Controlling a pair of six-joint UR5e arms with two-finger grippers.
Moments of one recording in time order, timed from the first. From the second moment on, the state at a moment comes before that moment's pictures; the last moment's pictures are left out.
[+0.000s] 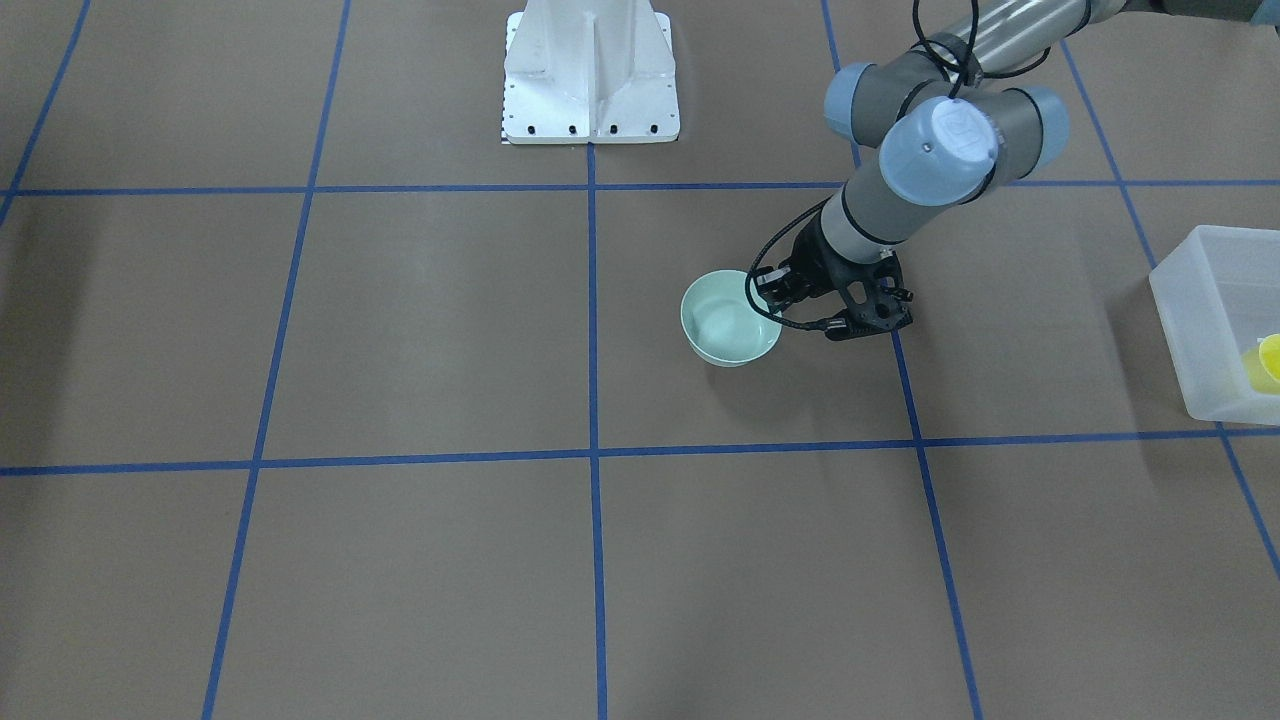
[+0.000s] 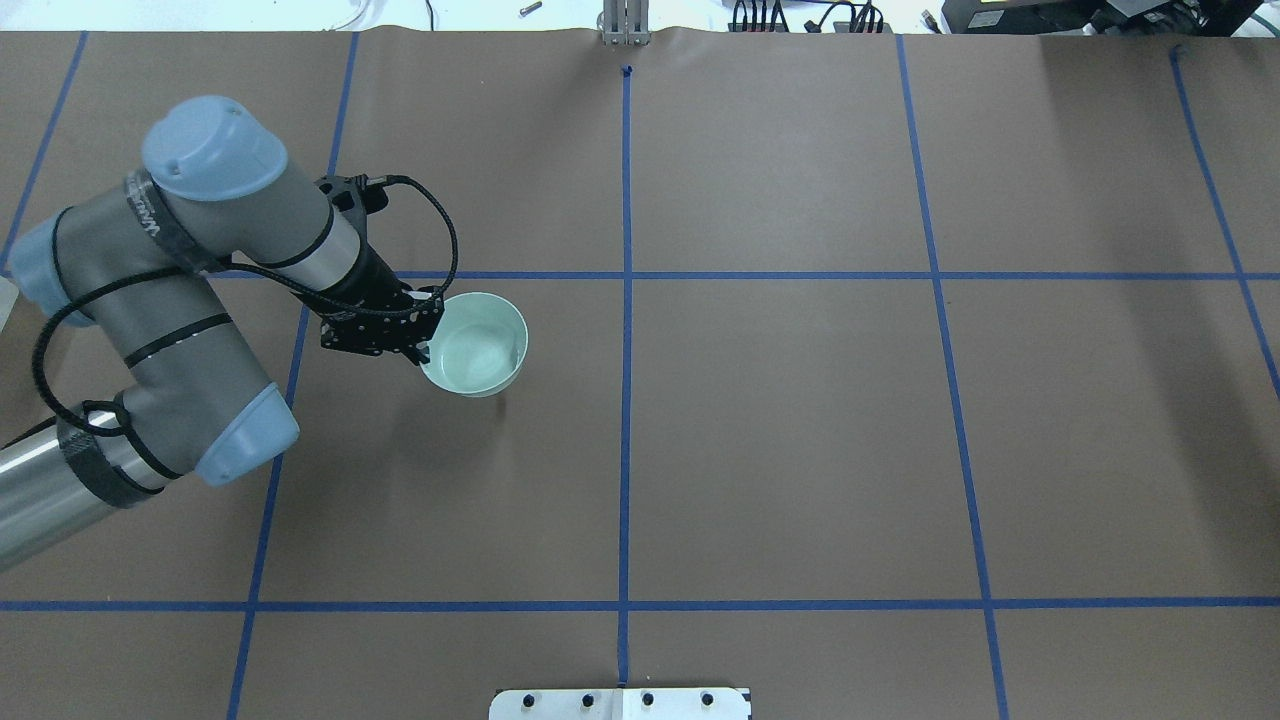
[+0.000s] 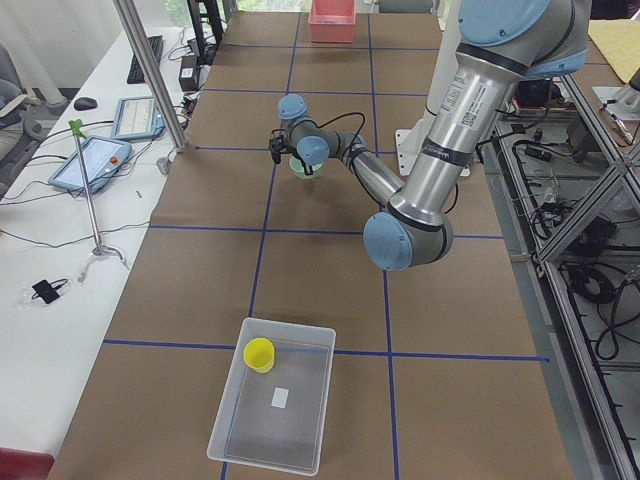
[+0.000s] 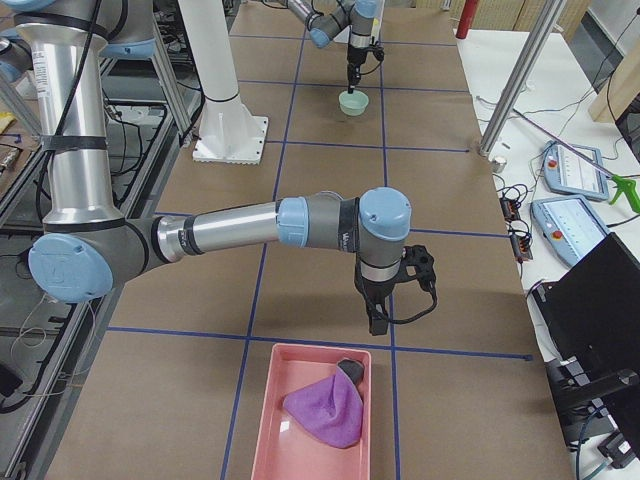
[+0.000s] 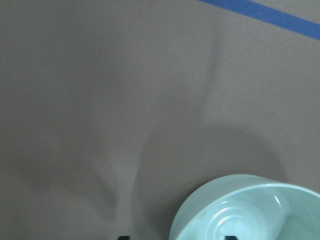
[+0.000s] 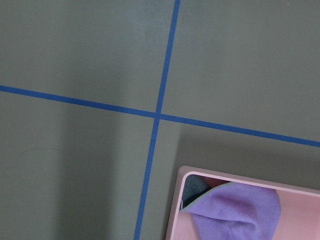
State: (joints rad) left arm -0.77 -2.03 -1.71 -1.79 -2.28 -1.30; right arm 1.65 -1.52 1.77 -1.81 2.28 -0.22
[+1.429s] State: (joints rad) left arm -1.63 -1.68 -1.39 -1.59 -2.42 0.32; right arm 1.35 -1.53 1.90 -1.68 2.31 0.28
